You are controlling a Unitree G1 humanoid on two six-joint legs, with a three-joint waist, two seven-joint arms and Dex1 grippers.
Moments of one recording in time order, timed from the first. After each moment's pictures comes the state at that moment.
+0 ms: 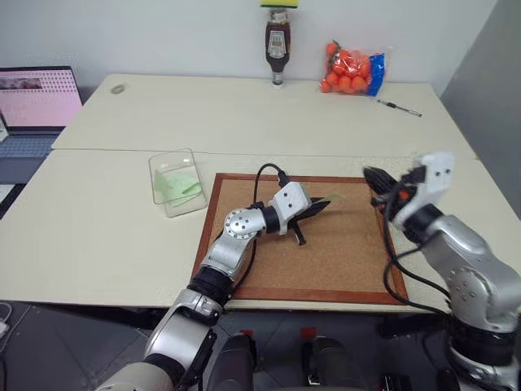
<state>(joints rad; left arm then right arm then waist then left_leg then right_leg) -0.61 0.13 -0.27 0.42 -0.01 -0.20 -0.78 -0.19 -0.41 -0.29 -0.54 0.50 0.82 0.23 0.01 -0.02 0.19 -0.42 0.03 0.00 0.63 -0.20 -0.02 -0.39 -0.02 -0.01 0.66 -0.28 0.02</state>
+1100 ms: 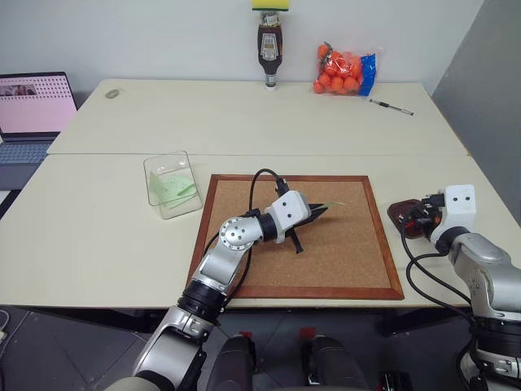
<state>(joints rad) -0.52 0.16 -0.31 0.24 0.02 -0.10 -0.74 -0.22 -0.51 -0.28 -0.13 0.26 0.73 0.22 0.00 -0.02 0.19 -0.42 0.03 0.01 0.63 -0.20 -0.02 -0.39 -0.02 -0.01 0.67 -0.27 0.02</state>
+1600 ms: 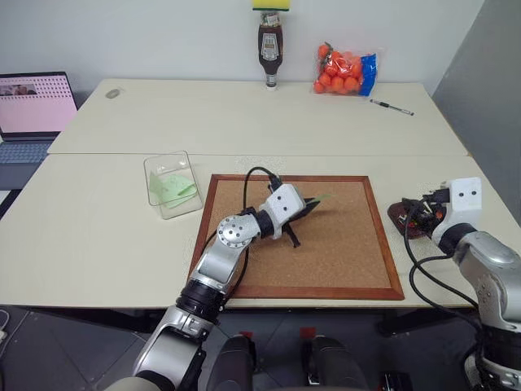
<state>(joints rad) -0.53 0.16 -0.24 0.17 0.02 0.06 -0.62 -0.14 -0.55 -0.27 -0.39 0.37 0.72 0.39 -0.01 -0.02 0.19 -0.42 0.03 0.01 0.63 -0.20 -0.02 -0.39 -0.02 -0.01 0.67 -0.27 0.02</state>
